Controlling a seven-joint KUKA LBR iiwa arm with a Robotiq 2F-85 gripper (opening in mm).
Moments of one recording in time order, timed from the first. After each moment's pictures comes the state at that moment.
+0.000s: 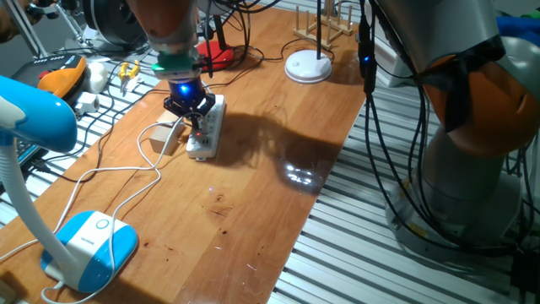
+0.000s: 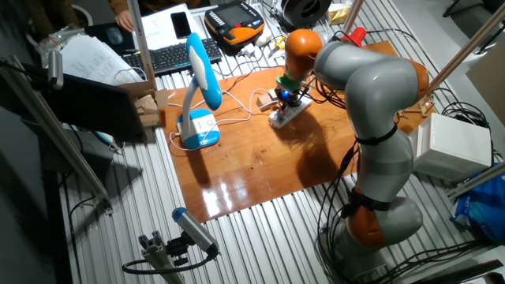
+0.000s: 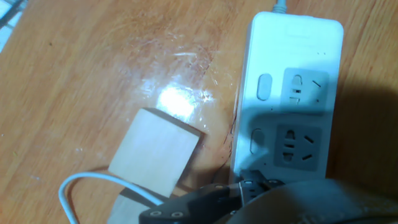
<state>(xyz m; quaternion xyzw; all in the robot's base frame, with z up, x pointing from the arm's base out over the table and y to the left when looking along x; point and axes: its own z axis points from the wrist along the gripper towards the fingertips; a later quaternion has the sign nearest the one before) 0.613 0.012 0.054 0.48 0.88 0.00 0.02</state>
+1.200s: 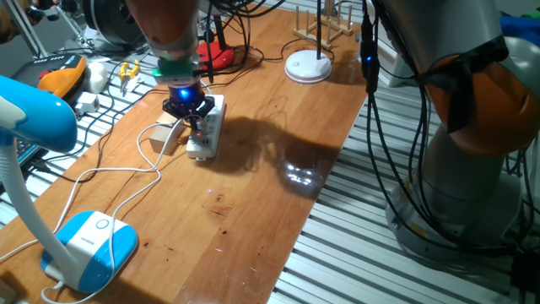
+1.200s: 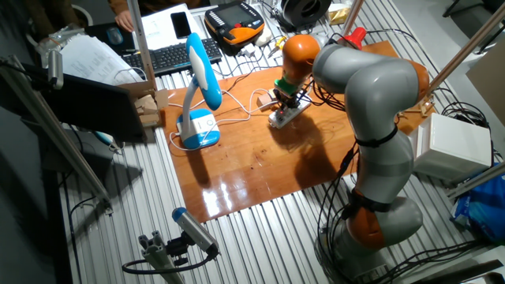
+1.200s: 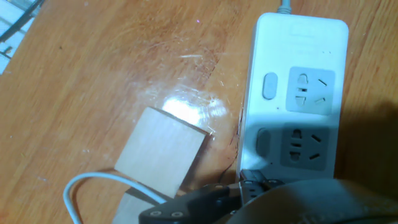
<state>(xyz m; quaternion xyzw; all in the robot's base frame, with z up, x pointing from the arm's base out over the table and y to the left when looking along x) 0.612 0.017 0.046 0.49 0.87 0.00 0.03</state>
